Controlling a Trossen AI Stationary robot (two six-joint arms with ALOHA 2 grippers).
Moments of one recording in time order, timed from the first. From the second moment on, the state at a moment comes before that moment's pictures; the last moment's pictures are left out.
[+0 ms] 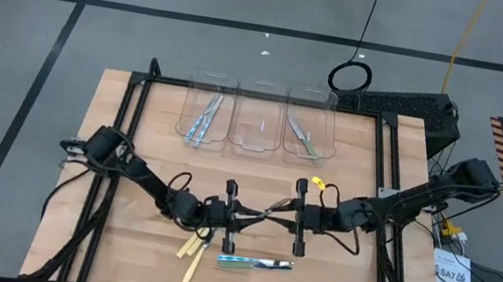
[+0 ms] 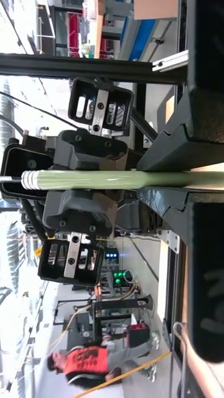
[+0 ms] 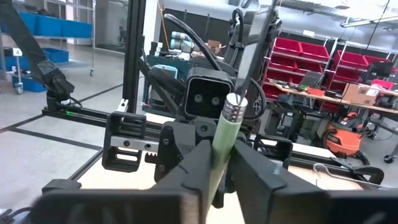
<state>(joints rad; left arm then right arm) -0.39 1.99 0.87 1.44 -0.44 0.15 0.40 1.33 0.59 0.79 0.31 -0.15</state>
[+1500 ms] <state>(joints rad) -0.35 1.99 0.87 1.38 -0.46 0.05 0.38 1.33 0.59 0.73 0.35 -0.11</state>
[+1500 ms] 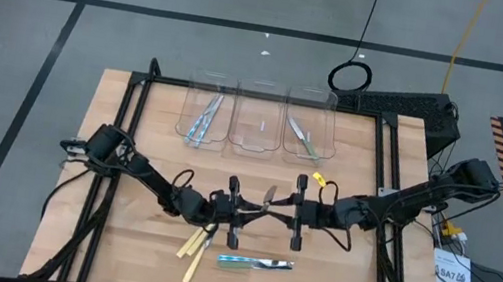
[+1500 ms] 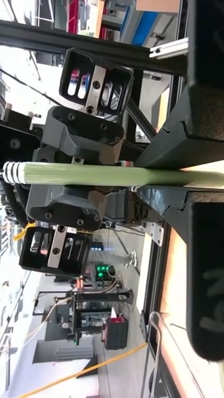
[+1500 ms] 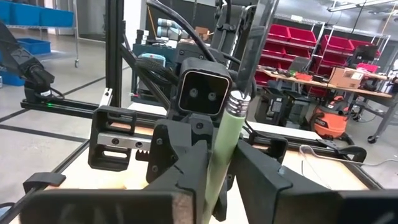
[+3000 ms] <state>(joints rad) -0.37 1.99 0.88 1.11 -0.57 -0.10 0.26 0.82 0.59 0.11 0.50 -0.13</state>
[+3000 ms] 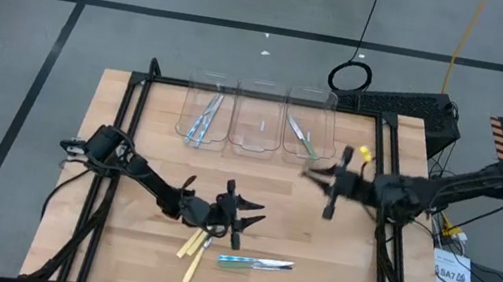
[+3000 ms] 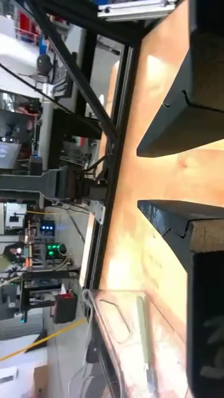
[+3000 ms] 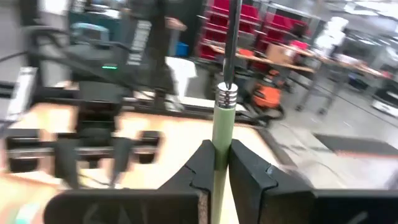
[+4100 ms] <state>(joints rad) -0.33 1.99 0.88 1.04 -0.58 -0.21 -0.75 1.14 0.59 -0.01 -0.24 0.01</state>
